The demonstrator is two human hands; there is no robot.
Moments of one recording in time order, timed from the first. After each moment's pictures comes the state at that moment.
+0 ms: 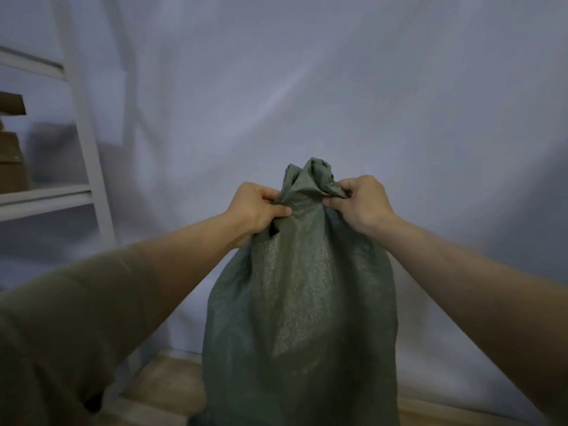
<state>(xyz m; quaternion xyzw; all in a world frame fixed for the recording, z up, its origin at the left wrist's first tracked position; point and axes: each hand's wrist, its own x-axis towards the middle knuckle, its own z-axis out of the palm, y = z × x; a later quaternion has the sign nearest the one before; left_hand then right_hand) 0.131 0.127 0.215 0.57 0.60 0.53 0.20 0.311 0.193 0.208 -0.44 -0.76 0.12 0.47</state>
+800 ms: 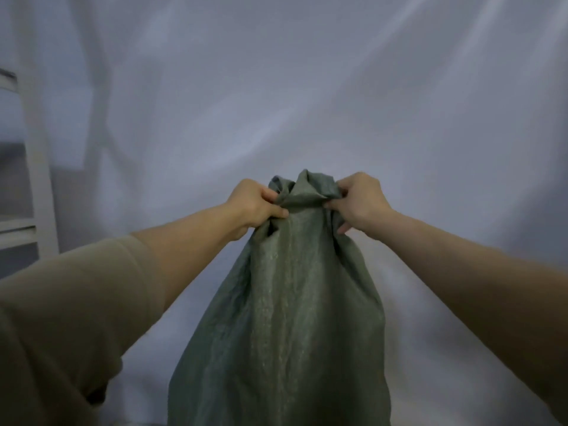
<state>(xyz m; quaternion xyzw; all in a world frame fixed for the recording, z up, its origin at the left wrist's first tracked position) 0.079 0.189 0.275 0.64 0.57 0.48 0.18 0.264 0.212 0.273 -0.49 -0.71 0.13 0.48</state>
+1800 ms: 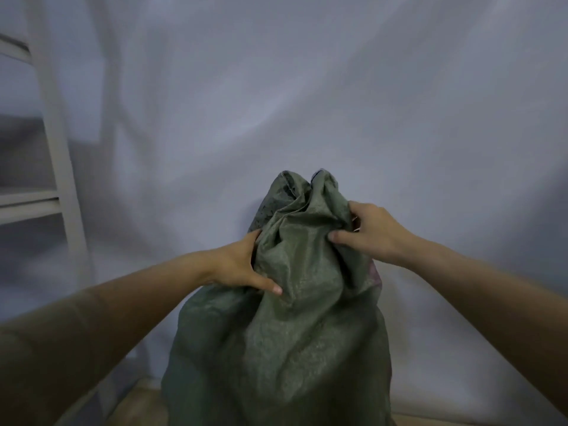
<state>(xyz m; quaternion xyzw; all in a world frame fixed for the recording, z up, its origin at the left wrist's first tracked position) 0.021 0.172 0.167 0.75 0.57 0.22 0.27 0.282 0.209 0.201 -0.47 -0.82 0.06 0.32</state>
